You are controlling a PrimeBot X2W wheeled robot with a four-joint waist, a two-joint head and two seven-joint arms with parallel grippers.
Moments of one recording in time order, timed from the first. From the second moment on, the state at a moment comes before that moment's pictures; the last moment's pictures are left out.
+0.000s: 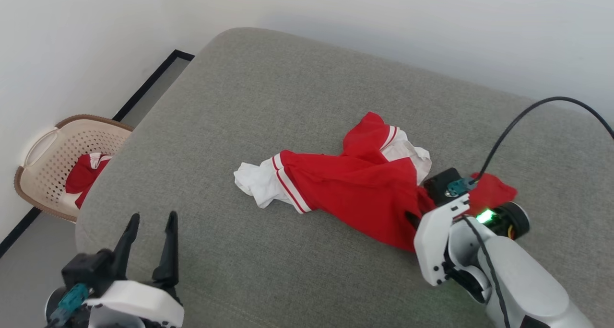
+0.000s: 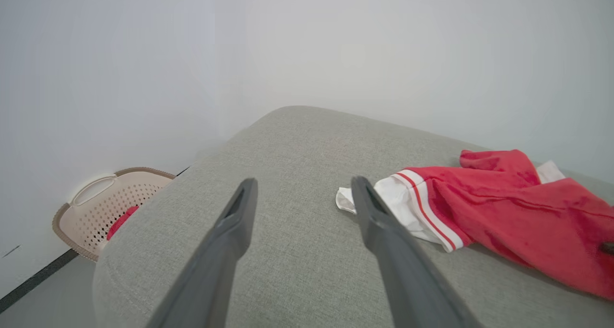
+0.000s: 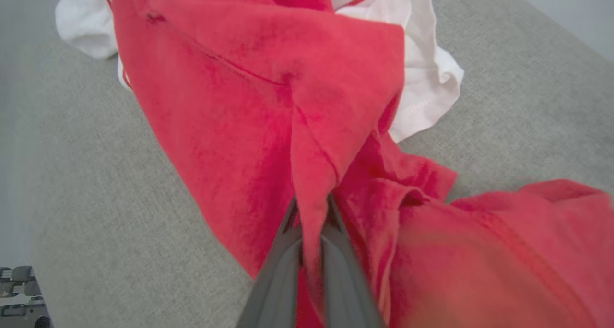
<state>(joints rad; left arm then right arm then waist) -0.06 0.35 -0.26 0.19 -0.53 0.07 -0.26 -0.47 -0.23 0.48 0.60 0.39 0.13 0.34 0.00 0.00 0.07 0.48</state>
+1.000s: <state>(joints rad) 0.06 0.19 -0.03 0.14 -0.37 -0.05 -0.26 -0.19 -0.28 0.47 -0.02 0.57 0.13 0.67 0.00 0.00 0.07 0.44</state>
